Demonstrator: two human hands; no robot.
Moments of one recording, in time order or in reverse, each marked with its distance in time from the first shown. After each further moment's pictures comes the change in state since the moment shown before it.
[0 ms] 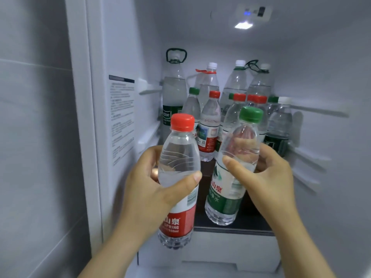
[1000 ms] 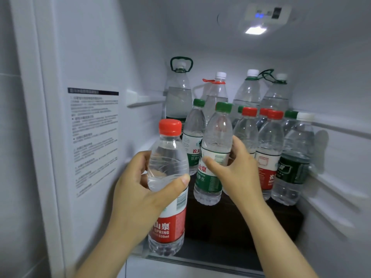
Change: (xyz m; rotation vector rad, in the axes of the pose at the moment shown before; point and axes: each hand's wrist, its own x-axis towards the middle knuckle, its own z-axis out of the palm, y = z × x) left_hand 0.046 -0.018 0.019 0.015 0.157 -0.015; right_hand 0.093 0.068 0.047 -0.188 -0.119 -0.045
